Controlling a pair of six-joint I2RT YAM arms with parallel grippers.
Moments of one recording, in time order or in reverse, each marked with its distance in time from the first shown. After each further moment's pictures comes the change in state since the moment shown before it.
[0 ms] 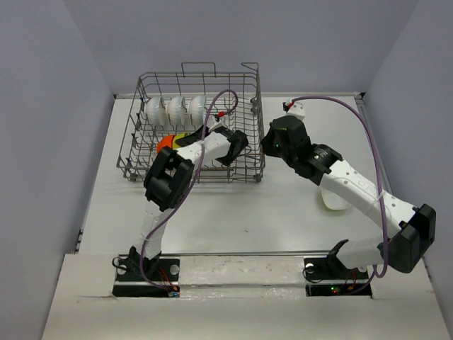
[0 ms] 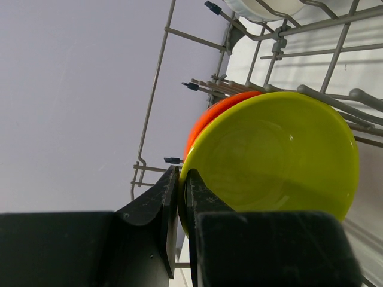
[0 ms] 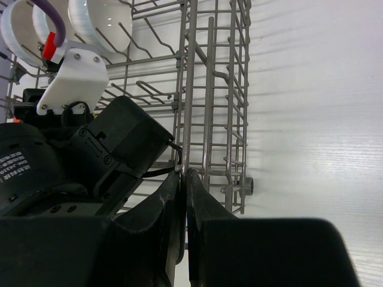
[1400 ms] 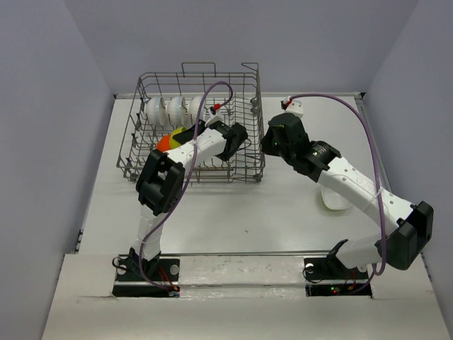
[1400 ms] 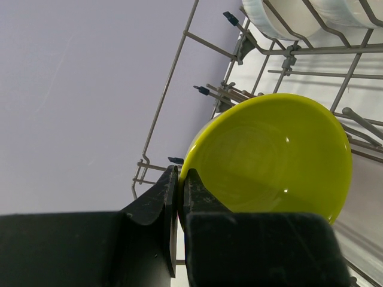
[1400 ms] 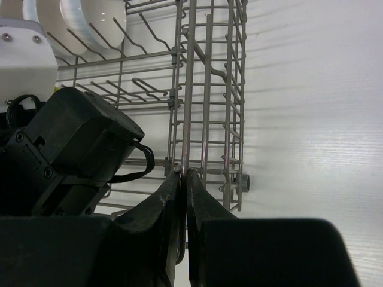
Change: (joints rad) left arm -0.001 -0.083 0.015 -0.012 0.013 -0.056; right arm 0.000 0.031 0.048 -0.050 0.003 0.000
